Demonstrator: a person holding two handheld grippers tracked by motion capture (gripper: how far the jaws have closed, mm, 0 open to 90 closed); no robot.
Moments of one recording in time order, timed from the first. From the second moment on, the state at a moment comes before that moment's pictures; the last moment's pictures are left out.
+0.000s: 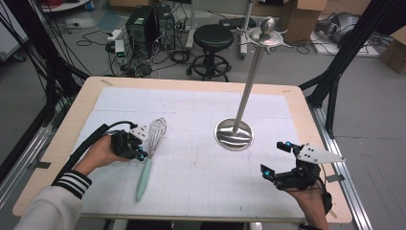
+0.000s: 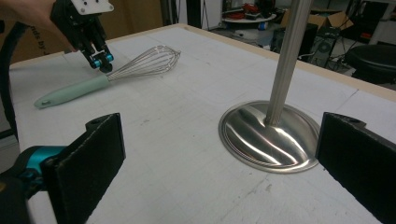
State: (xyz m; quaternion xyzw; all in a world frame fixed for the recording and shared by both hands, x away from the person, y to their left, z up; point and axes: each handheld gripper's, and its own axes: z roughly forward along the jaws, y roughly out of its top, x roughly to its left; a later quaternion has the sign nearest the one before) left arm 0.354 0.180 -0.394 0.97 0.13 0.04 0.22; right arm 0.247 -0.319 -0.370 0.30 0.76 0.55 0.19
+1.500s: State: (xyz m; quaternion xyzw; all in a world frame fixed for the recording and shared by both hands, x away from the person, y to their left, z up) left arm 0.336 0.164 -0.371 0.95 0.17 0.06 0.24; right arm 0.245 -0.320 -0.369 0.30 0.76 0.55 0.19
